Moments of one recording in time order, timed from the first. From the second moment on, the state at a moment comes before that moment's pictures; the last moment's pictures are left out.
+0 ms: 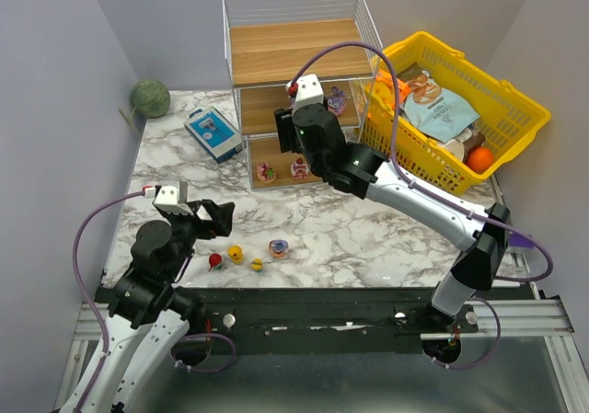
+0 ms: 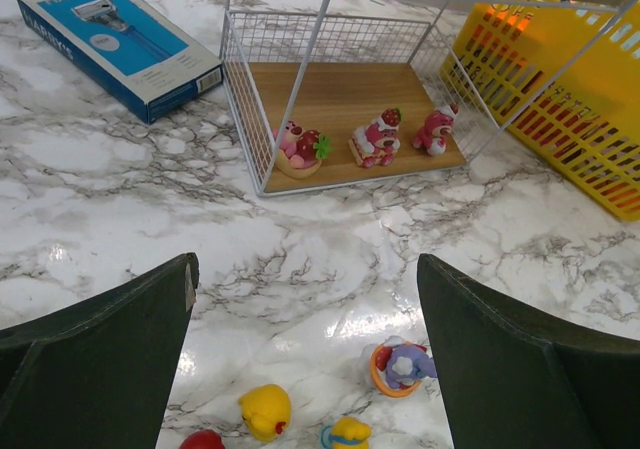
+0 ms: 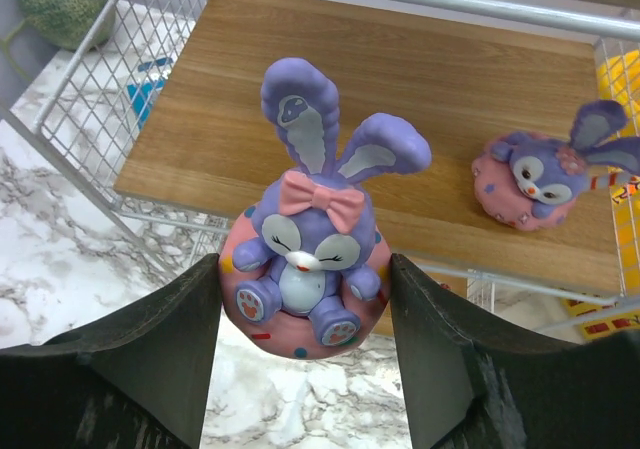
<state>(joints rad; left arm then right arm) -0.43 0.28 0.60 -0.46 -0.14 -0.35 0.97 1.67 1.68 -0.30 0.64 0.14</state>
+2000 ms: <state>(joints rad) -0.43 0.32 0.60 -0.46 -0.14 -0.35 0.86 1.77 1.48 0.16 0.61 -0.03</state>
